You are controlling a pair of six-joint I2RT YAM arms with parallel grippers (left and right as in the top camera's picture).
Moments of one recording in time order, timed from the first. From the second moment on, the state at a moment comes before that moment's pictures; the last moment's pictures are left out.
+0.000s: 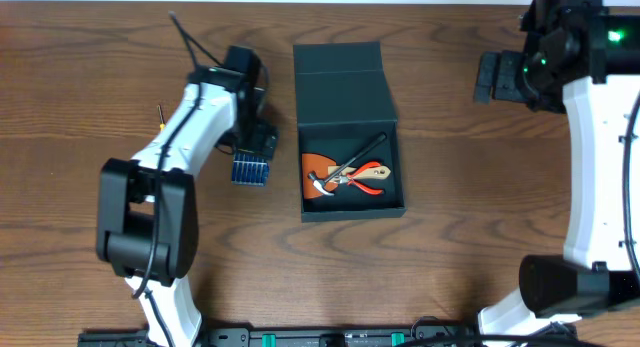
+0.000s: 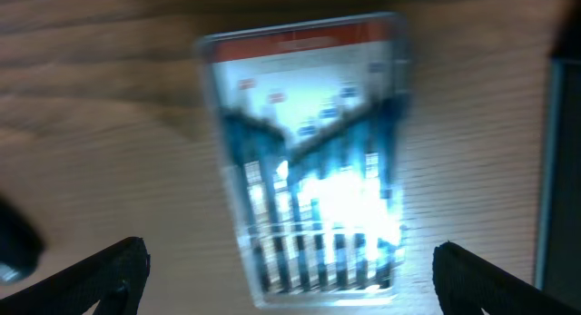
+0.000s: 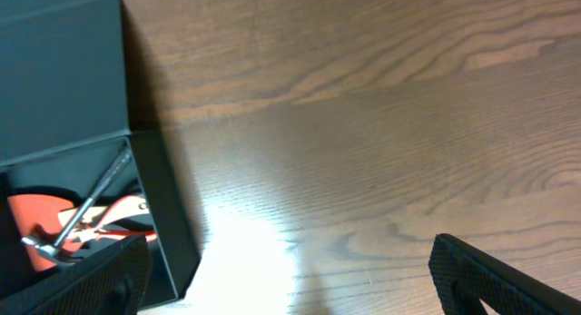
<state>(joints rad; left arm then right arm) -0.26 1.99 1.48 -1.00 -0.04 -0.02 0.01 1.78 2.10 -1.56 0.12 0.21</state>
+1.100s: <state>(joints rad) -0.27 2.10 1.48 -0.92 -0.03 -0.09 0.01 1.82 2.09 -1.58 0.12 0.20</state>
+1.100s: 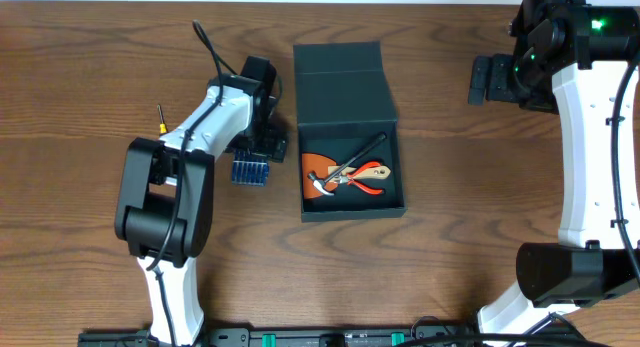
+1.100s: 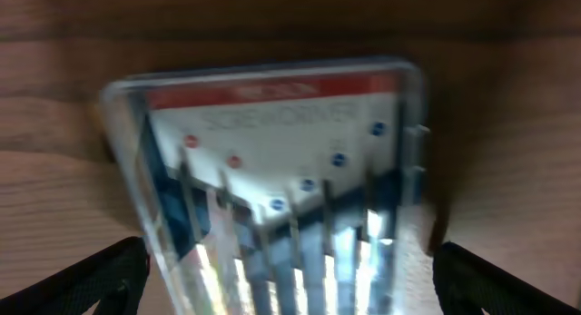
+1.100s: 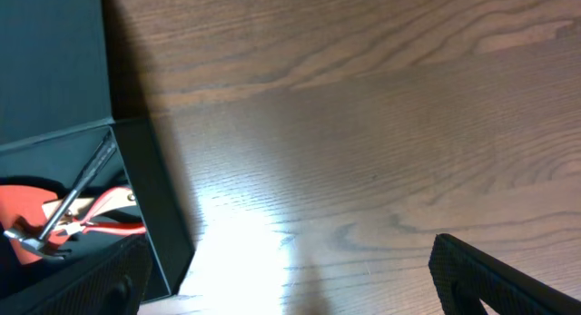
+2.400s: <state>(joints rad) -0.22 2.12 1.49 -0.94 0.02 -0.12 0.01 1.82 2.09 -1.58 0.12 0.20</state>
